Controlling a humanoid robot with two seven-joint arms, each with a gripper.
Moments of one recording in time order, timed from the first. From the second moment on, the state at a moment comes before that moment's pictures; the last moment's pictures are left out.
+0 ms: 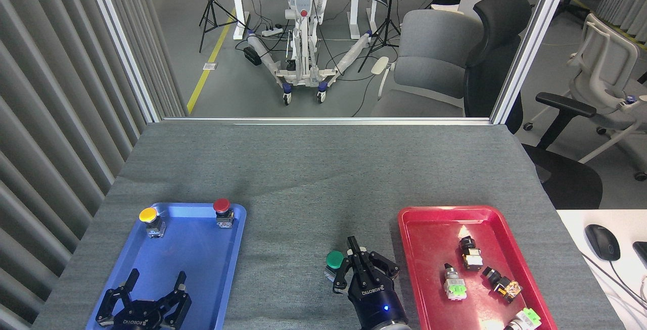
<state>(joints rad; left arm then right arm) 0.07 0.21 0.06 -1.34 -1.36 -0.16 0.30 -0.07 0.12 0.38 -1.37 1.50 0.10 -0.09</state>
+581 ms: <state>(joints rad) 0.10 0.21 0.14 -1.40 -1.27 -0.20 0.30 -0.12 0.14 0.42 -1.25 1.49 0.10 -0.03</state>
